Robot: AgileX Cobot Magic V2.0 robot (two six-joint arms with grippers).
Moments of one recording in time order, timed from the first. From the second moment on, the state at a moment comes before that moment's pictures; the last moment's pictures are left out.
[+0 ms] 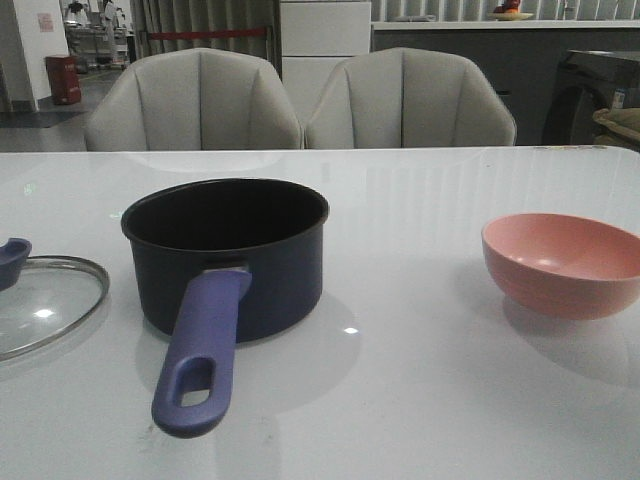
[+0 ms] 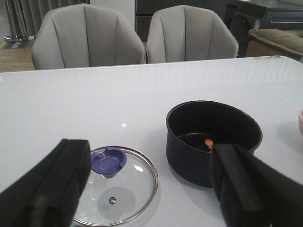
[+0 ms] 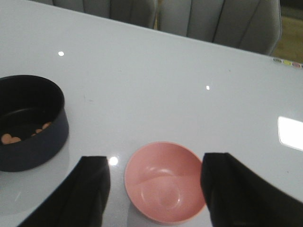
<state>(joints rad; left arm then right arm) -0.23 0.11 -0.35 -0.11 0.47 0.04 0.15 0.67 -0.64 0.31 0.38 -0.37</state>
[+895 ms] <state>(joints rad) -0.23 0.11 -0.35 -0.11 0.47 0.04 0.23 0.18 -0.17 0.33 0.11 -0.37</state>
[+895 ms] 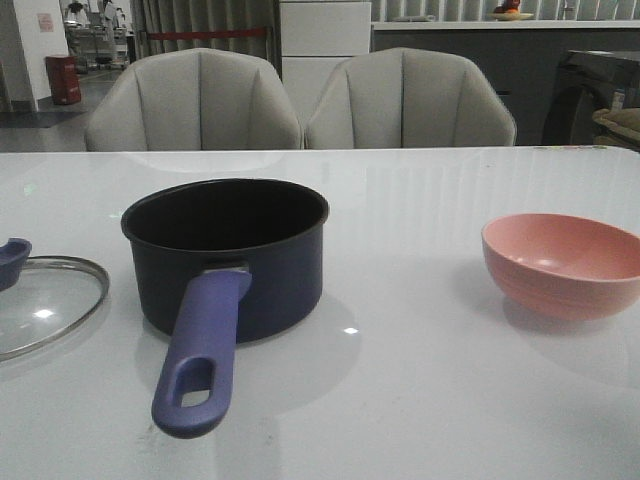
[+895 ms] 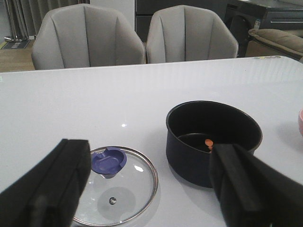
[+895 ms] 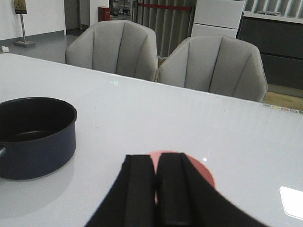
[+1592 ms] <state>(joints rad) -0.23 0.11 -0.35 -0.11 0.47 0.04 0.23 0.18 -0.17 0.33 0.11 -0.37</state>
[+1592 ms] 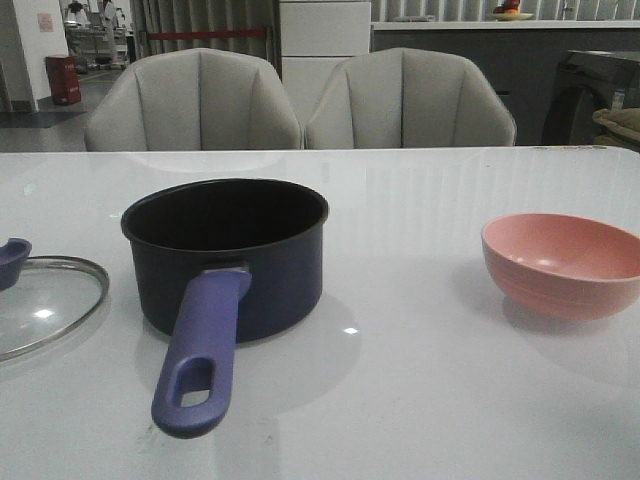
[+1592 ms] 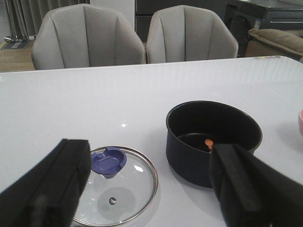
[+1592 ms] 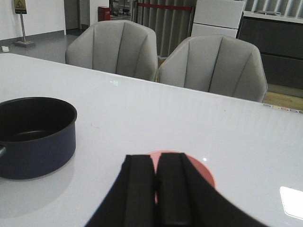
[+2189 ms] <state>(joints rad) -0.23 0.37 -0.54 -0.11 0.59 0.04 0.23 0.18 -0.17 0.33 0.11 -0.37</state>
